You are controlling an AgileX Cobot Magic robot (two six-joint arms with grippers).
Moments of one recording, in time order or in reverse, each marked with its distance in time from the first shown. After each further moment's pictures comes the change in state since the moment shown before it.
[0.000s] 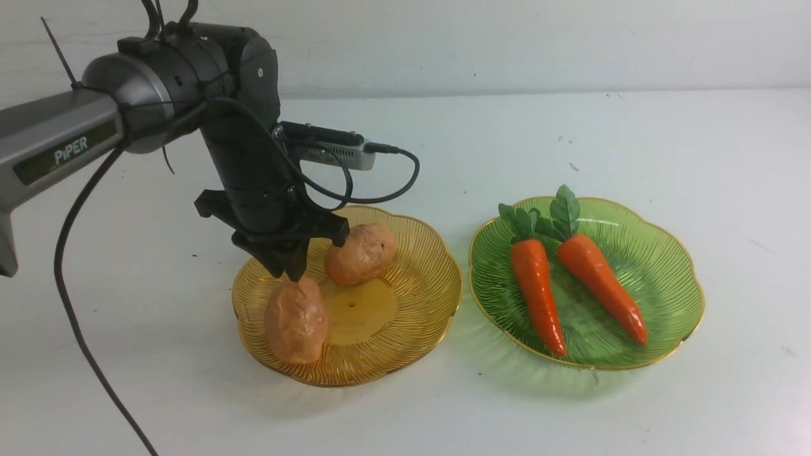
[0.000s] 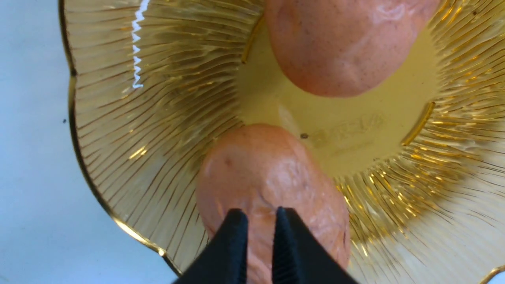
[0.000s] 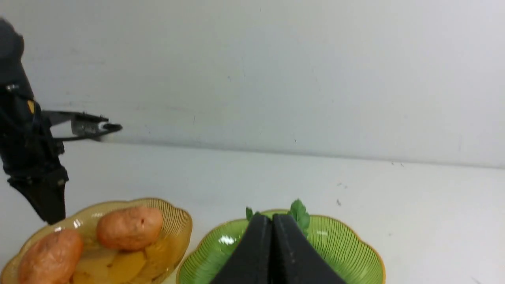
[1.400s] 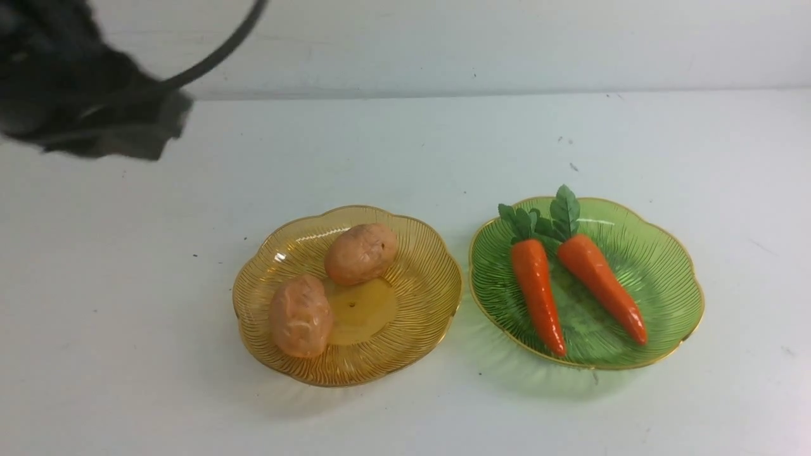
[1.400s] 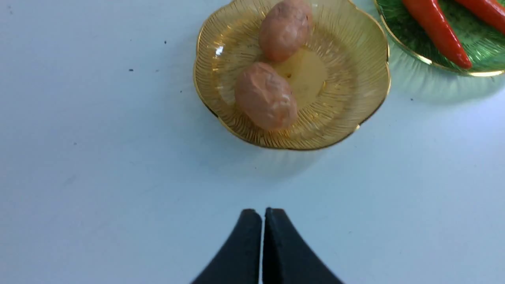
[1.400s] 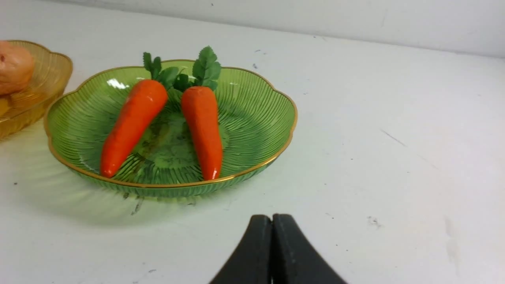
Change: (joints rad) right arm -0.173 -0.075 0.277 -0.149 0.063 -0.004; left arm 0.000 -1.261 0.574 0.010 -0.009 0.011
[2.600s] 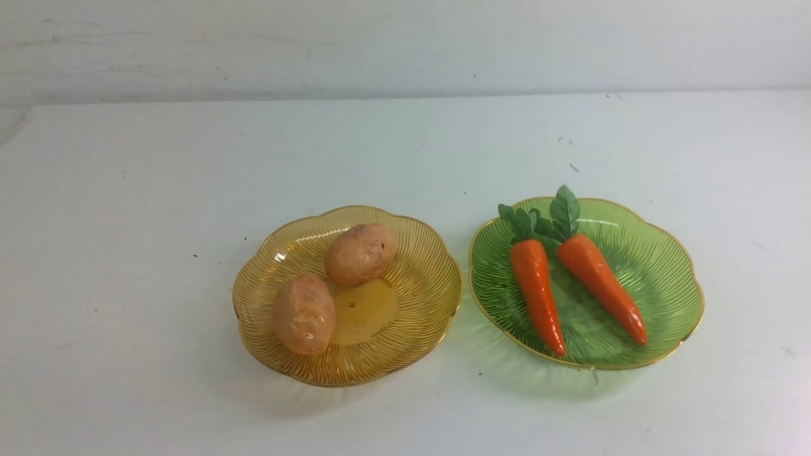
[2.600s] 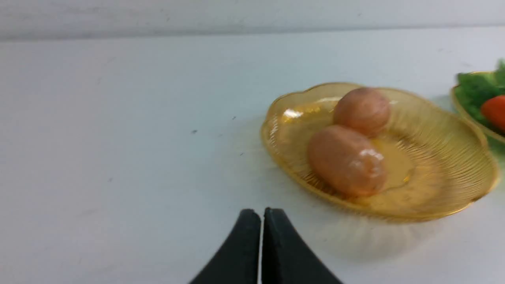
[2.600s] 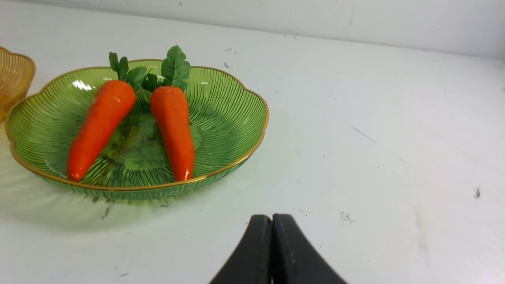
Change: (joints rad) right arm -0.047 0.000 0.000 -0.004 -0.001 -0.010; left arm 0.152 -0.674 0.968 0.083 -0.801 -0.119
